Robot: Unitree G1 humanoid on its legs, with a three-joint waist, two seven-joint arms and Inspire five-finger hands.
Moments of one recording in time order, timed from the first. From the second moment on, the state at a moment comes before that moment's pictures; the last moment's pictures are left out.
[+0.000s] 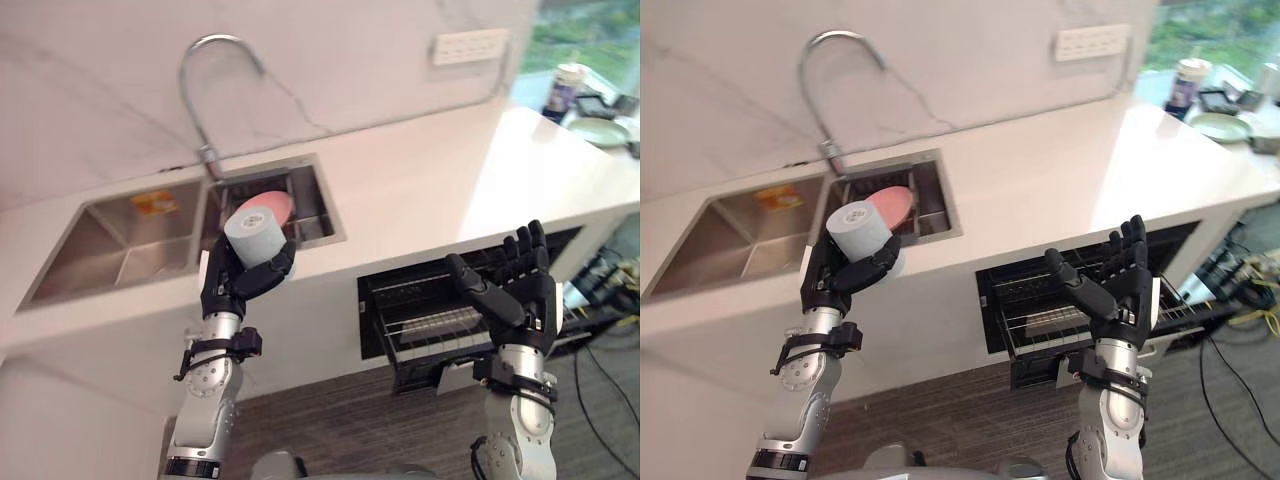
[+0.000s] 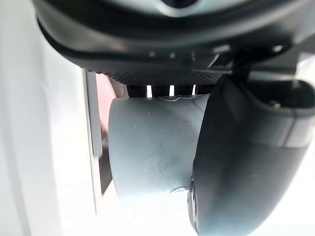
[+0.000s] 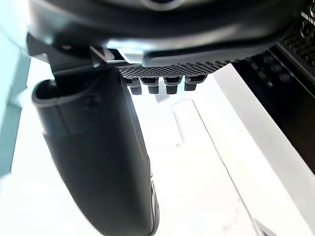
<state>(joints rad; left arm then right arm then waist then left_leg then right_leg) 0.11 0.12 -0.03 -0.13 -0.22 -0.11 0.15 0.21 -0.12 -0.10 -0.10 0.43 -0.39 -0.08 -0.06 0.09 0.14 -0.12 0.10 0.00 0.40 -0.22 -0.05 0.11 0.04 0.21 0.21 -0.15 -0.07</state>
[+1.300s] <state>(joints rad) 0.01 0.06 -0.17 -0.14 -0.06 -0.25 0.33 0.10 -0.18 0.08 -0.11 0.73 -0.16 0.29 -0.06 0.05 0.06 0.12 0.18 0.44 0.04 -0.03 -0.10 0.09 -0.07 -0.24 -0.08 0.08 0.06</state>
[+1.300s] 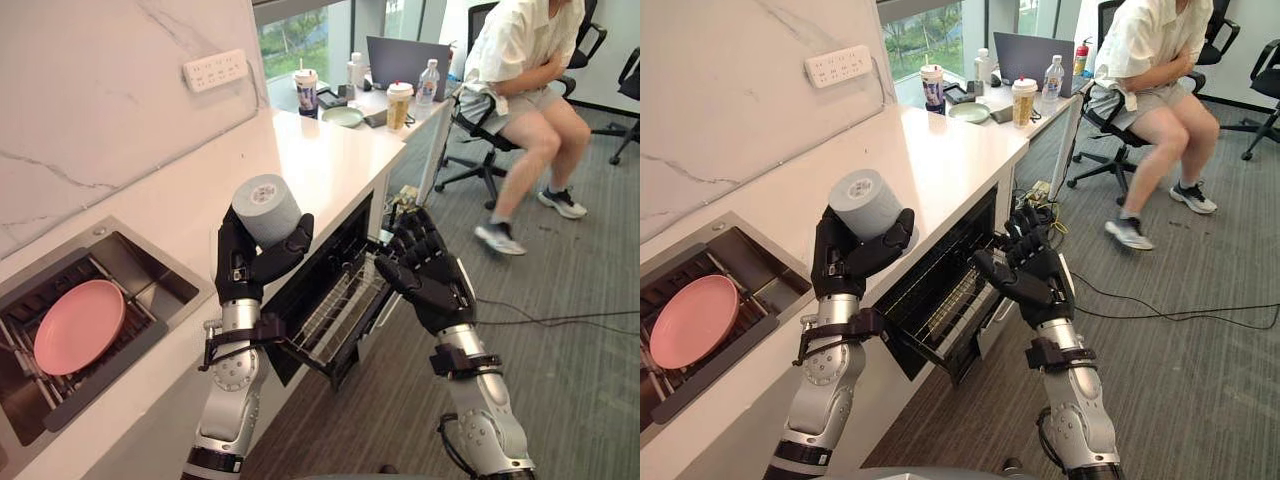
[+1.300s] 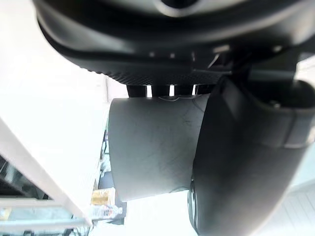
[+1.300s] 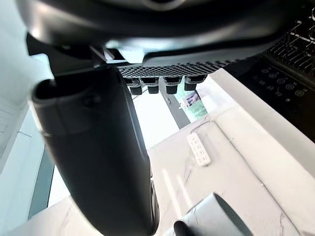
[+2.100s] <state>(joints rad) -0.09 0.17 -0.28 0.10 0.26 -0.25 0.42 0.00 -0.27 0.17 -0.18 0.66 -0.01 0.27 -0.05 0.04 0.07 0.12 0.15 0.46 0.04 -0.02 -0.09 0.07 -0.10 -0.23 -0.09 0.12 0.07</state>
